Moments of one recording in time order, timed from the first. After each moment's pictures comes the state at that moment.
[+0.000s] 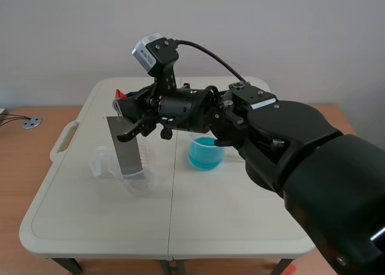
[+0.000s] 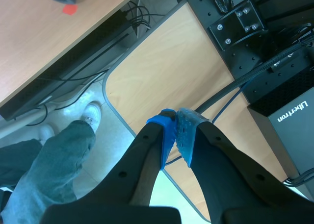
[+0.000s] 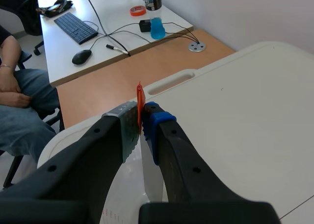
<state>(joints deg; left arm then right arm) 78.0 -44.5 -9.1 109.5 -15.7 -14.8 6.4 22.4 0.8 -30.2 59.4 11.1 40.4 3.4</state>
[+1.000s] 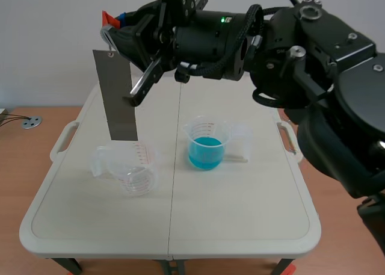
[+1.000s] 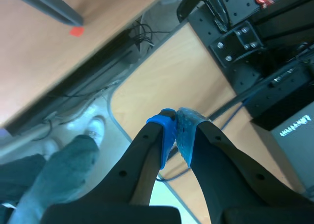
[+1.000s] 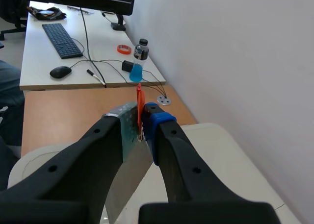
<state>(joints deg) 75.1 -45.2 -9.1 109.5 -14.1 -14.9 3.2 15.4 10.9 -27.0 96.4 7.8 39.8 -3.6</state>
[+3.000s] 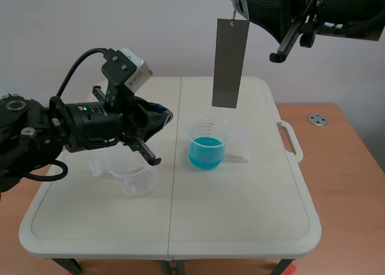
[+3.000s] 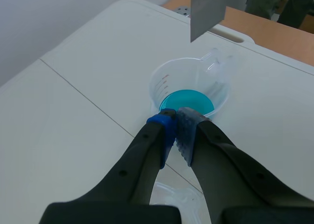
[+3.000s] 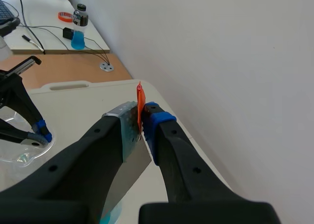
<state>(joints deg) -7.8 -24.0 25.5 84.5 -12.4 -26.6 5.8 19.8 36.2 -17.4 92.2 20.5 42.3 3.8</state>
